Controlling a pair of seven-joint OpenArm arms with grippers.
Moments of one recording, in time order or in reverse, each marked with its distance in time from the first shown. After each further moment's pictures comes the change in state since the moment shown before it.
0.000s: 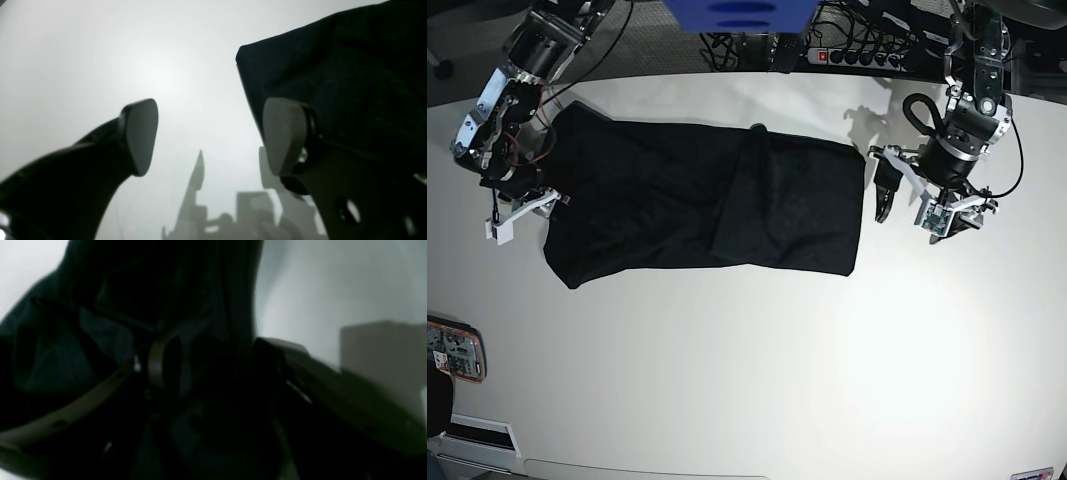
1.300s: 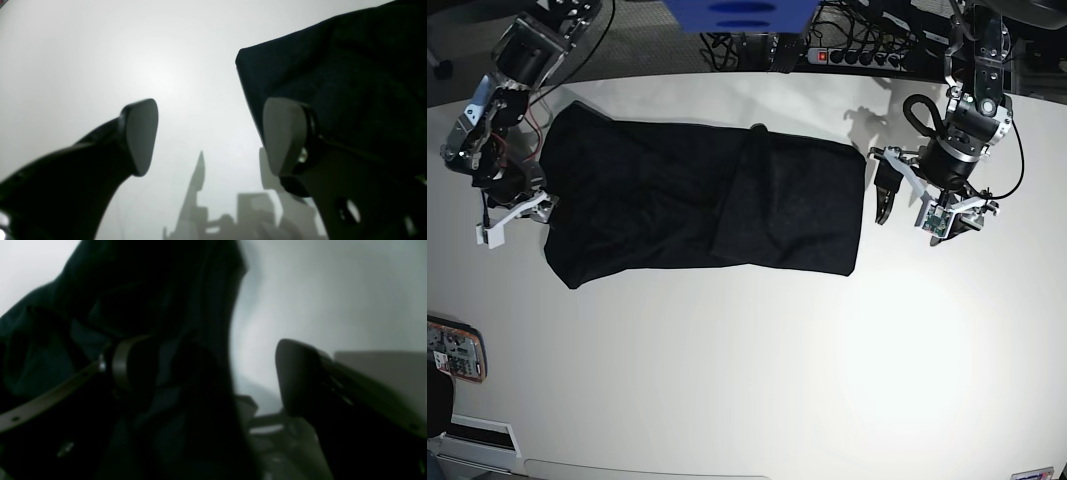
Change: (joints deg) left arm -0.3 0.0 -0.2 0.0 0.0 0.0 0.0; right arm 0.9 -0.5 0.5 -4.1 -1.6 6.3 3.0
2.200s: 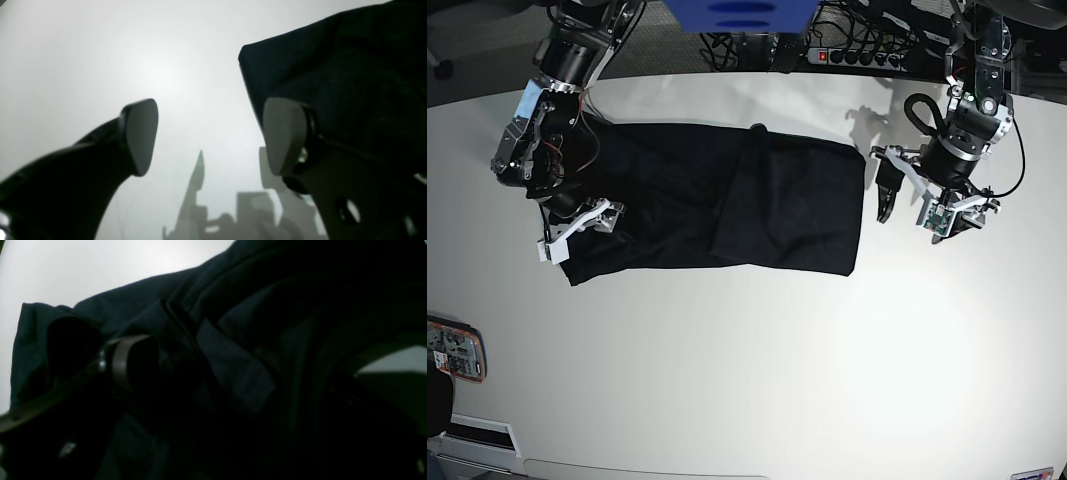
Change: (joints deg) left arm 0.4 0.0 -0.2 0.0 0.0 0.0 0.0; right arm 0.3 -7.1 -8.7 2.9 2.2 -0.9 0.3
